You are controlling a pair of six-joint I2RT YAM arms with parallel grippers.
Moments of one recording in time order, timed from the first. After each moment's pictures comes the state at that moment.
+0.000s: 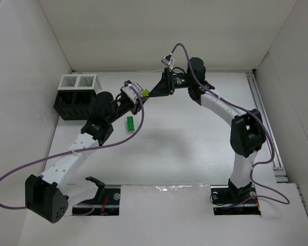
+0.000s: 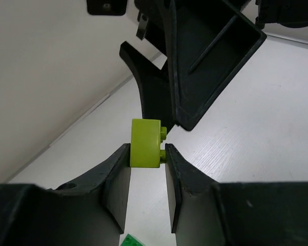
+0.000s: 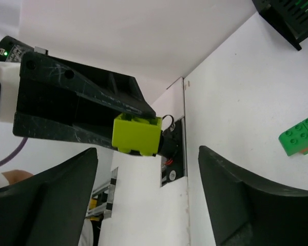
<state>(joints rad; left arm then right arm) -0.47 1.11 0.90 0.18 0.37 0.22 0.46 1.92 1.58 0.37 -1.21 0.96</state>
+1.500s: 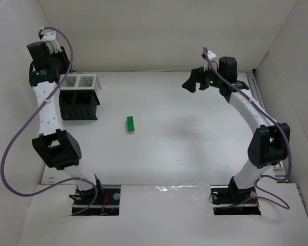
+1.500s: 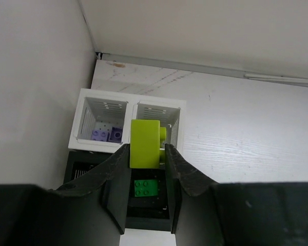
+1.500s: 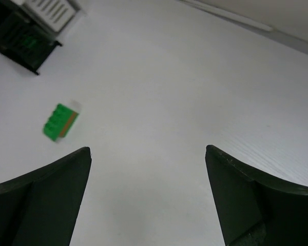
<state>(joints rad) 0.30 1.70 1.85 -0.55 0.24 -0.01 0.20 1.69 1.47 -0.20 -0.60 0.06</state>
